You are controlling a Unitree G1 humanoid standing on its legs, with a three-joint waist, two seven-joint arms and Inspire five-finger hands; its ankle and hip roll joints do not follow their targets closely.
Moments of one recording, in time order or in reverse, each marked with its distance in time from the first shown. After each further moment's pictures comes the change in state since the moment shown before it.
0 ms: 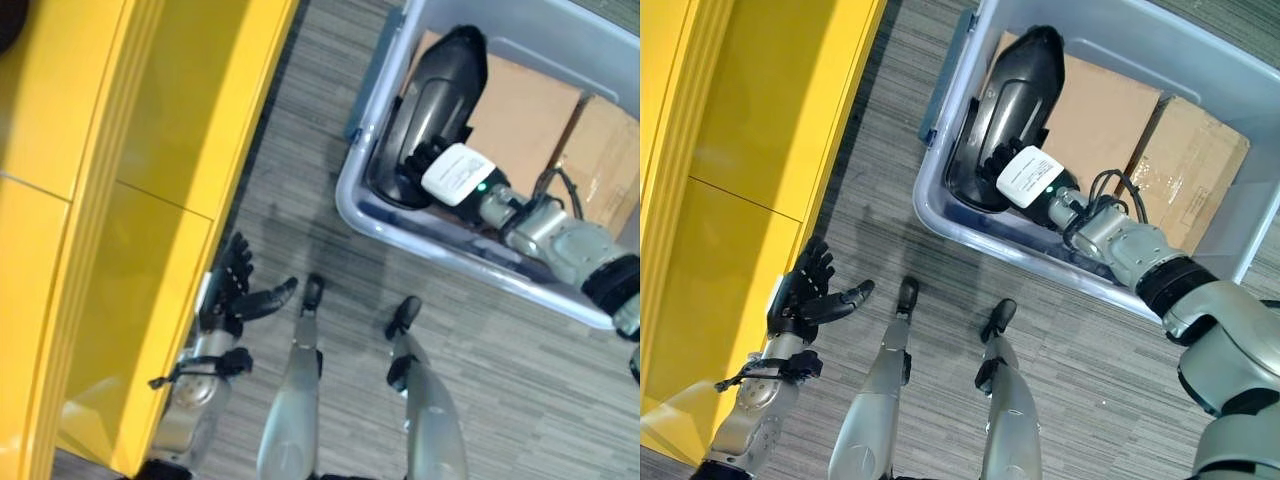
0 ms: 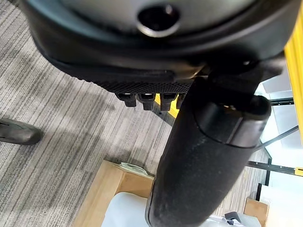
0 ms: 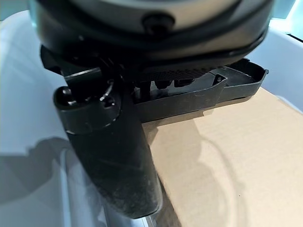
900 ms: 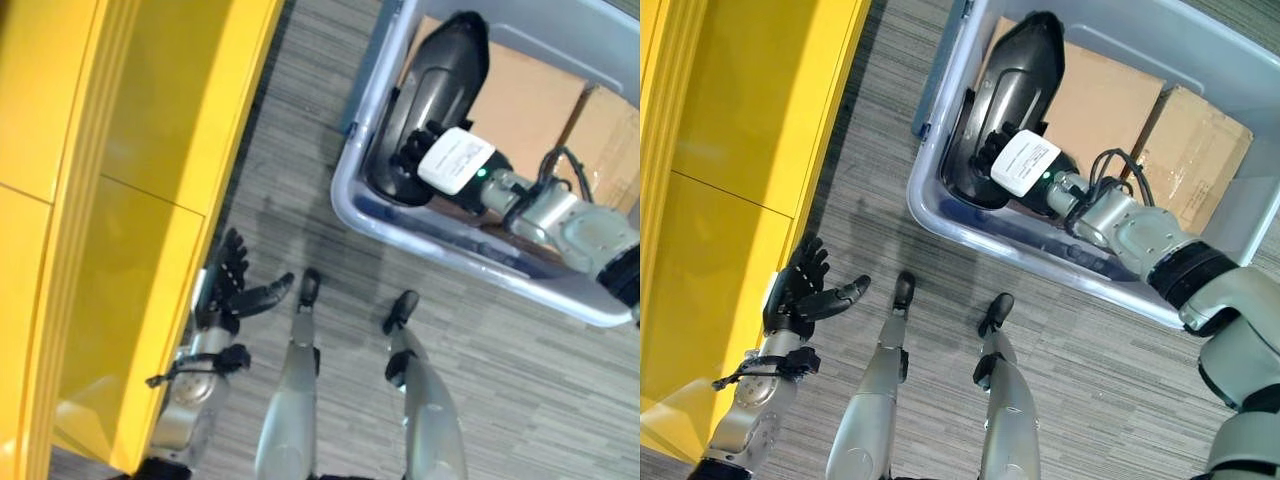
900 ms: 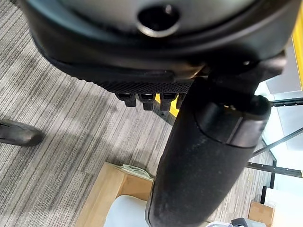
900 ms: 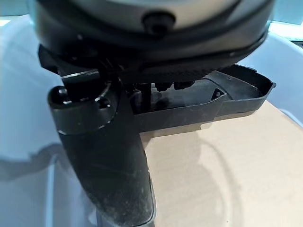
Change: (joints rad) left arm -0.009 0.001 0.012 -0.006 0.001 0.000 0.019; right arm -0.088 -0.067 0.074 -0.112 0.002 0.000 0.036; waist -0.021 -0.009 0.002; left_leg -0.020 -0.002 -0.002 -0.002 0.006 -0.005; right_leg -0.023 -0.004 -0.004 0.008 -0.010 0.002
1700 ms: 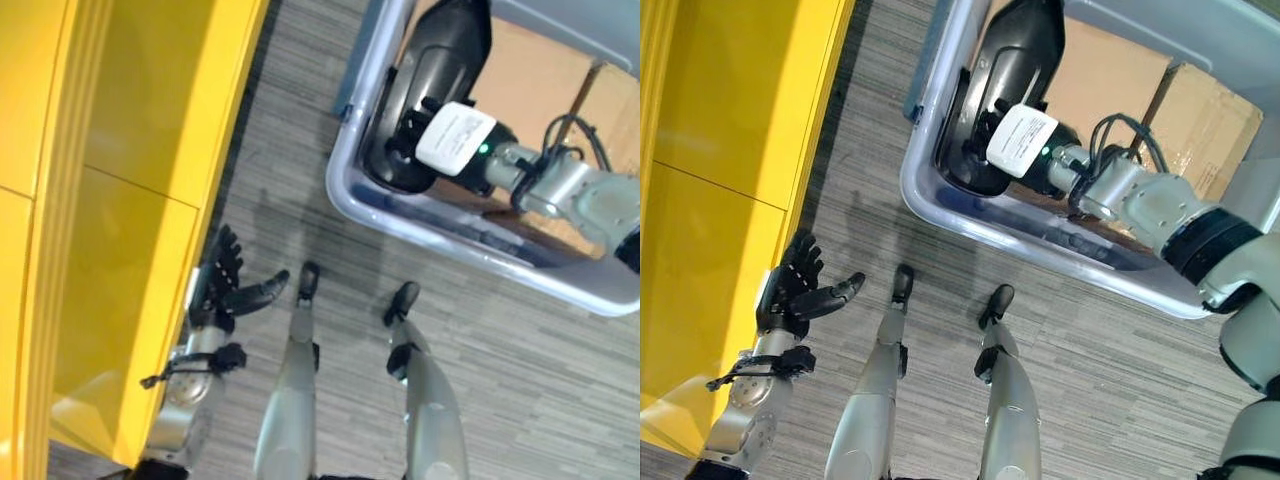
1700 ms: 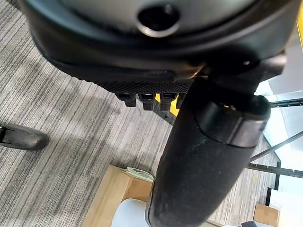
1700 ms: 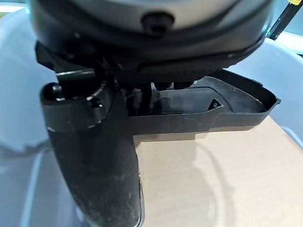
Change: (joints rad) left arm 0.010 0.002 0.028 -0.022 -0.001 -0.003 -0.001; right arm -0.181 -0.042 0.152 0.018 0.017 -0.038 -0.007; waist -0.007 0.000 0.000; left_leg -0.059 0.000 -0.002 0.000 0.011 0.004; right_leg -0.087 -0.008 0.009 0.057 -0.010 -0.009
